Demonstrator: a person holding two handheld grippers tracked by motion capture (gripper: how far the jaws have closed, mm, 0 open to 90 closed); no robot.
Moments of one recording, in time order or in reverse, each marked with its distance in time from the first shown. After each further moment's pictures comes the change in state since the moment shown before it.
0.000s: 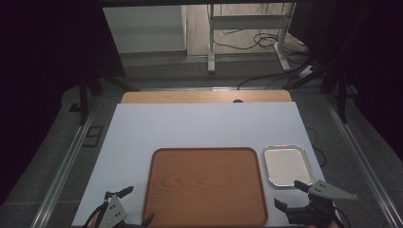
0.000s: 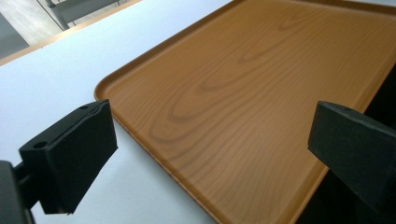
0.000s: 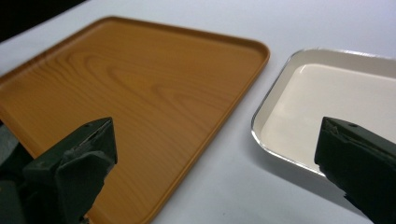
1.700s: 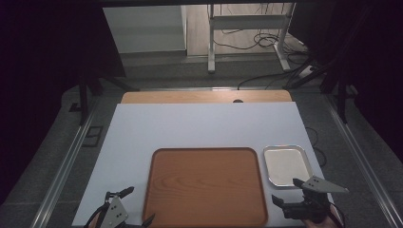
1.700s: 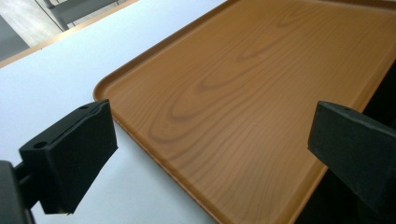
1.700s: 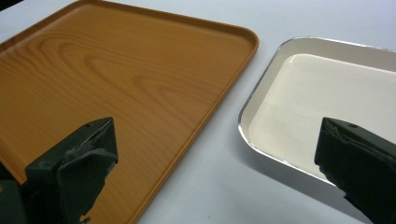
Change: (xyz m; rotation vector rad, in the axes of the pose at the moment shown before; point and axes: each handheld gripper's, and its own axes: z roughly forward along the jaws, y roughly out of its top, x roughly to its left) left arm -0.002 0.000 0.001 0.007 0.001 0.015; right arm -0.003 0.005 0.012 0.061 -0.051 -0.004
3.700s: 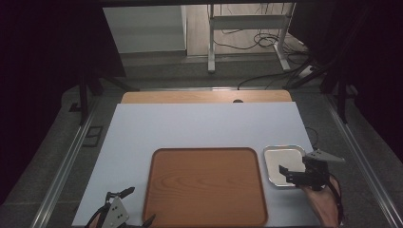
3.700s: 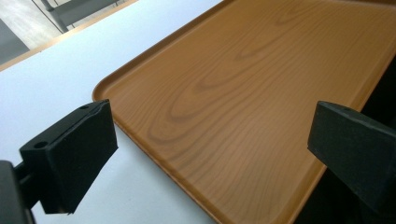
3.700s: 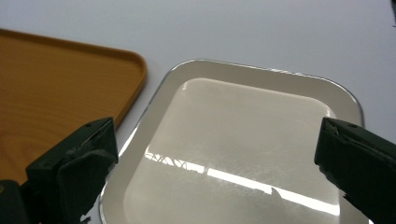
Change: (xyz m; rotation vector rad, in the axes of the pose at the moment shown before) left arm -0.001 0.000 0.000 0.007 -0.001 0.023; right arm -0.069 0.030 0.041 0.025 -0.196 0.105
